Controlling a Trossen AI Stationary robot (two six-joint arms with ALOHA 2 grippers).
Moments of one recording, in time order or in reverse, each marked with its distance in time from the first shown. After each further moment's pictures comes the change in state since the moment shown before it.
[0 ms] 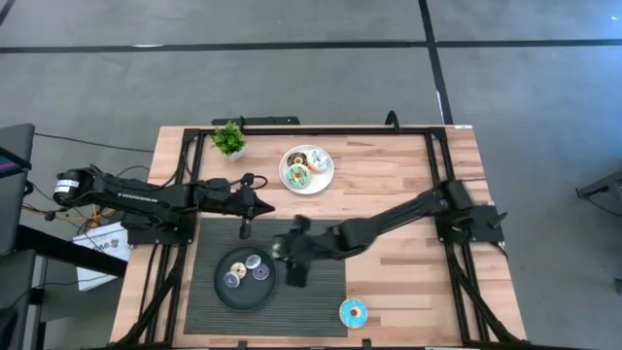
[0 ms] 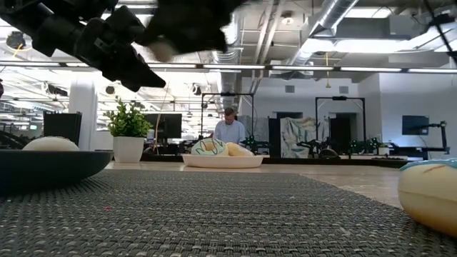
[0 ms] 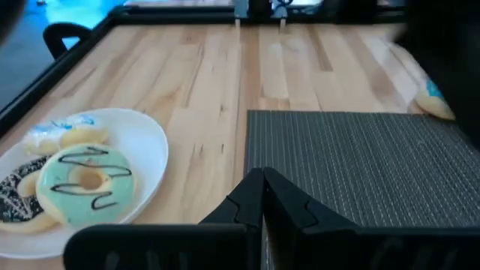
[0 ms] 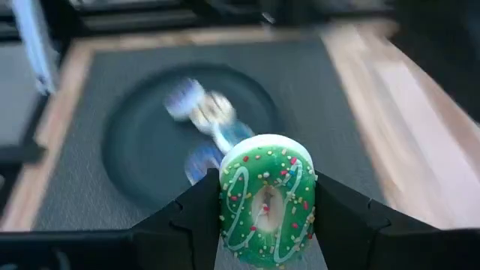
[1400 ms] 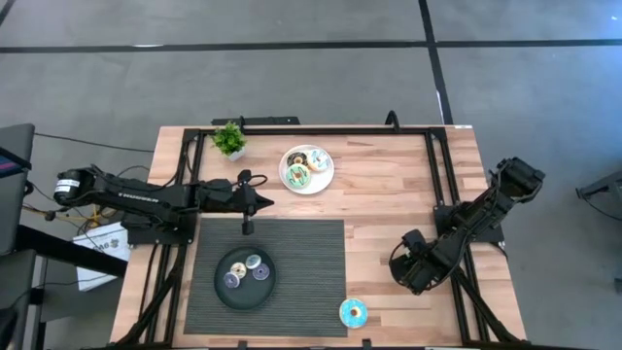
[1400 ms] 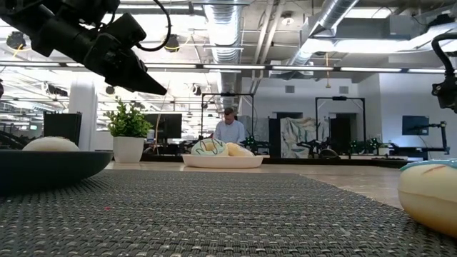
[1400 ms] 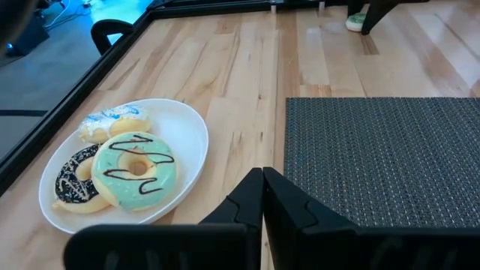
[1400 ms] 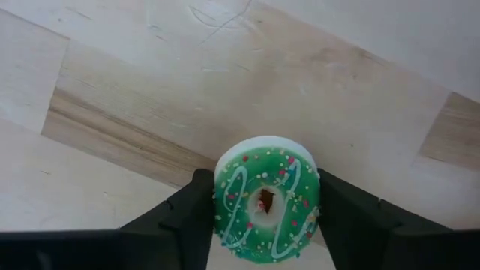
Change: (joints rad) left arm 0.001 0.010 -0.002 -0.020 -0.126 0.050; right arm 0.481 -0.541 -0.933 -0.542 -0.139 1.699
